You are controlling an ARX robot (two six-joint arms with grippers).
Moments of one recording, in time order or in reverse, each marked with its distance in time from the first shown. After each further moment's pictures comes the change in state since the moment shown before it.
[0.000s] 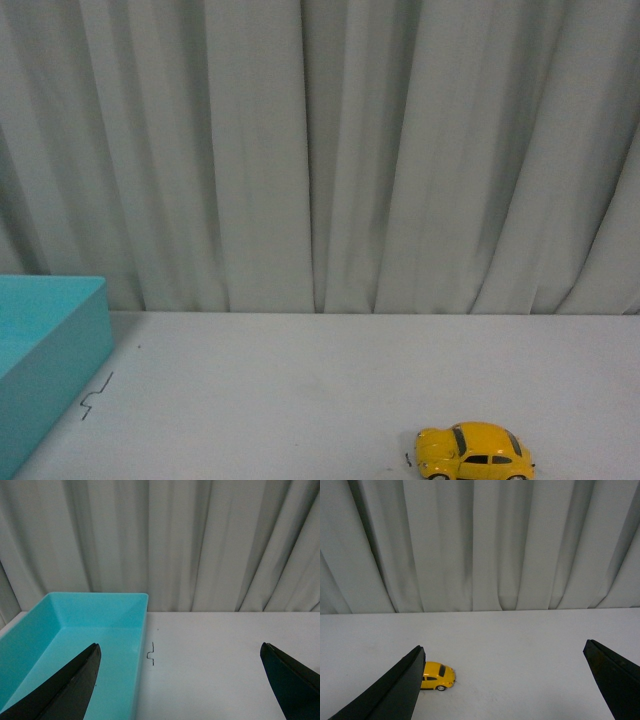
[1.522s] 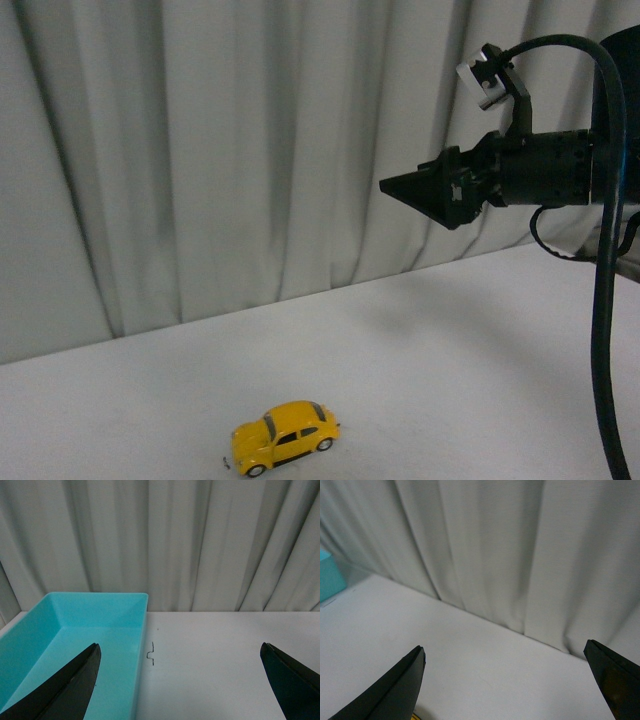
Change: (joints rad) left arm 0.000 0.000 0.000 0.000 0.000 0.000; right arm -0.320 1.758 0.923 0.544 -0.848 -0.203
